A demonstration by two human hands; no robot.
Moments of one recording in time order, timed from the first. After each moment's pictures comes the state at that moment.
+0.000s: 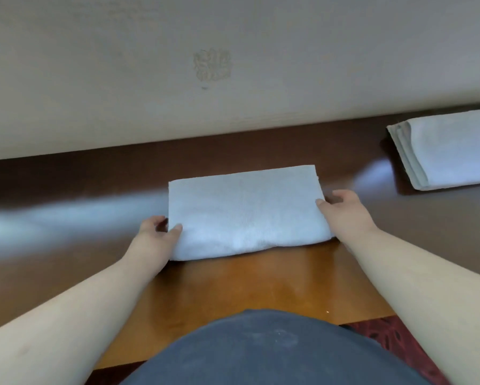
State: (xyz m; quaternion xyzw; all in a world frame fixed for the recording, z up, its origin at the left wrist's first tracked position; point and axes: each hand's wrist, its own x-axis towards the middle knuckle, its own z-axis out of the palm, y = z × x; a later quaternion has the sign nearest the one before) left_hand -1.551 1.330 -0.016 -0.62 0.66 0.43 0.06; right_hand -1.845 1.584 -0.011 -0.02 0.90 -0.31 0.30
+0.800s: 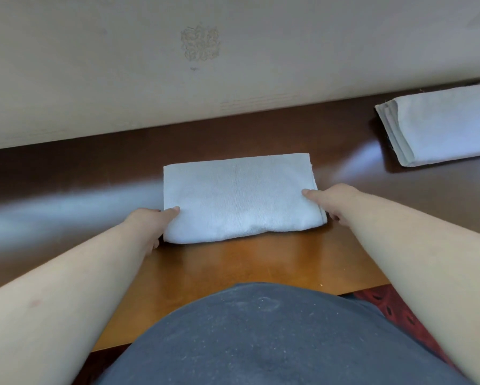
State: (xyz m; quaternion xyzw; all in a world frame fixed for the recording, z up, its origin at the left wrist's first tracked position) left_hand -1.567 1.327 0.009 -0.69 0.50 0.51 0.13; right_hand -1.842 1.577 0.009 0.07 0.89 -0.16 0.41
